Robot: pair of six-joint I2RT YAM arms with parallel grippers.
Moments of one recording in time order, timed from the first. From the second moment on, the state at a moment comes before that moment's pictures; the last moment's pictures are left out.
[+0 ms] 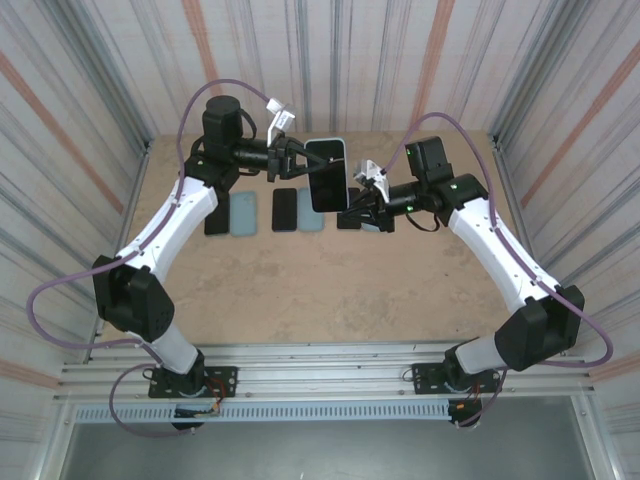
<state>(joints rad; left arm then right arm) -0.38 1.64 1.57 -0.07 1.32 -0.34 0.39 1.42 1.38 -0.76 -0.96 -0.58</state>
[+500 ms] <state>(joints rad) -0.41 1.60 1.57 -0.09 1.32 -0.36 0.42 1.38 1.35 -0.65 -0.78 -0.63</state>
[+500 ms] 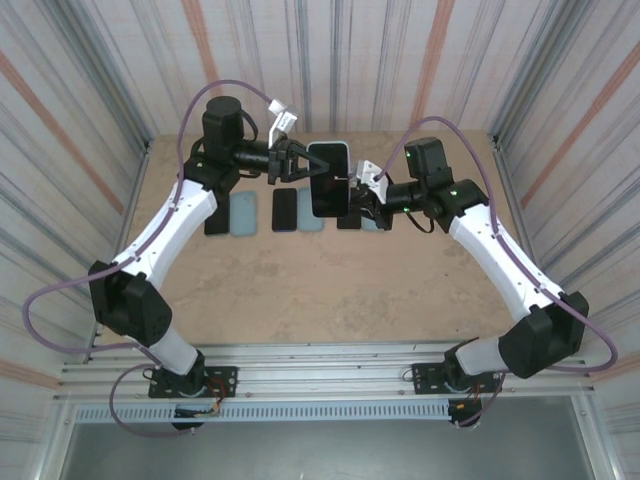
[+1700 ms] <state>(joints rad) -0.41 1.56 1.49 0.15 1.13 -0.86 0.35 1.30 1.08 0.10 -0.99 0.19</state>
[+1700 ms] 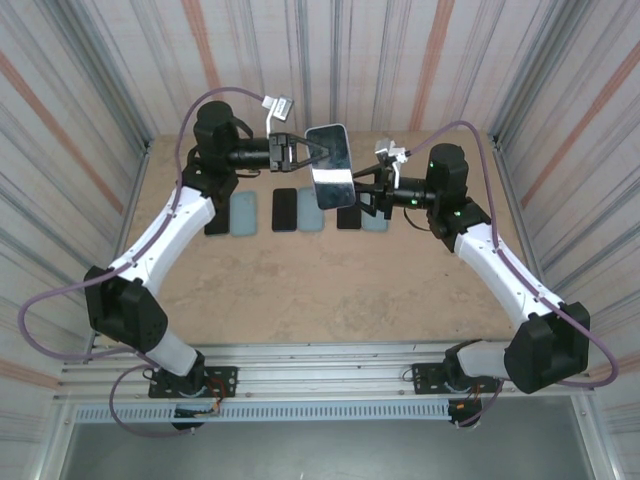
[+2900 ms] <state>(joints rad) -0.42 1.74 1.32 0.52 0.80 -1.48 0.40 1.29 0.87 0.40 -0.50 1.31</state>
